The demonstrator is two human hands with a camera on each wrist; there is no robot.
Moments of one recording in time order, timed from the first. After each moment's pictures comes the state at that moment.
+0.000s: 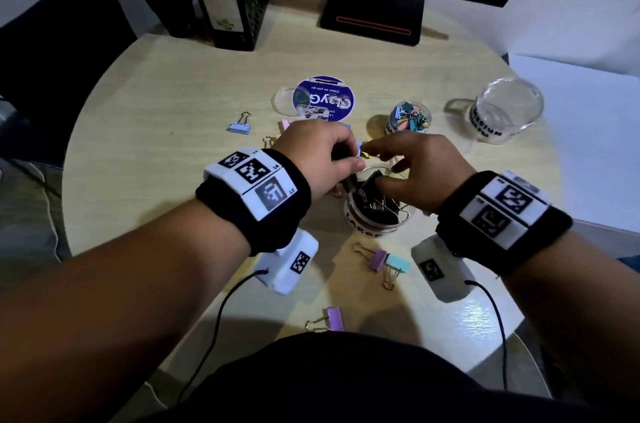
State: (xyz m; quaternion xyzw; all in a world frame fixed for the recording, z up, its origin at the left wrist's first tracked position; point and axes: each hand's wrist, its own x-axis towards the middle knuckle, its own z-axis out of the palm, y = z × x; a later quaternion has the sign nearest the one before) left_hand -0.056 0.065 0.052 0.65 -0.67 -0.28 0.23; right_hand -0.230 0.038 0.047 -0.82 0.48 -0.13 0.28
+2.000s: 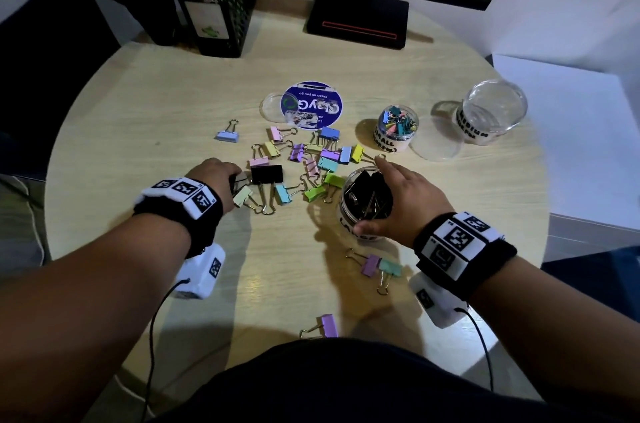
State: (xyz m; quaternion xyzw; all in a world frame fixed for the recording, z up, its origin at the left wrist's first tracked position) left_hand 0.054 0.053 -0.030 0.76 -0.59 -0.22 -0.15; right_hand -0.240 0.052 0.004 -0.78 0.58 0.05 0.22
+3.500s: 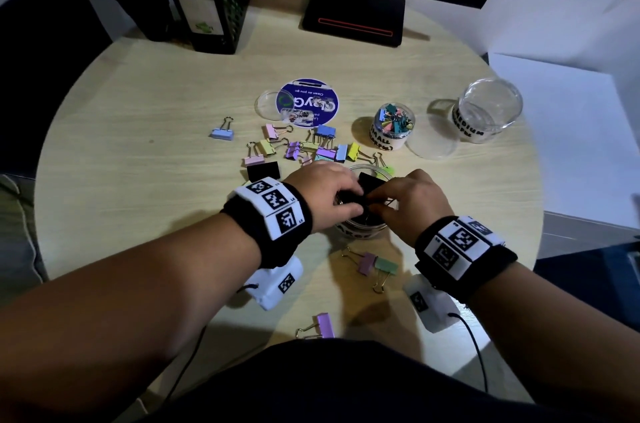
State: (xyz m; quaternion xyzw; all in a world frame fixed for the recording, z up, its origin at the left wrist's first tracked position) left_hand -0.069 0.060 0.002 0.55 -0.78 -0.30 0.05; right_hand -0.248 0.058 -0.013 -0.79 0.58 -0.09 0.19
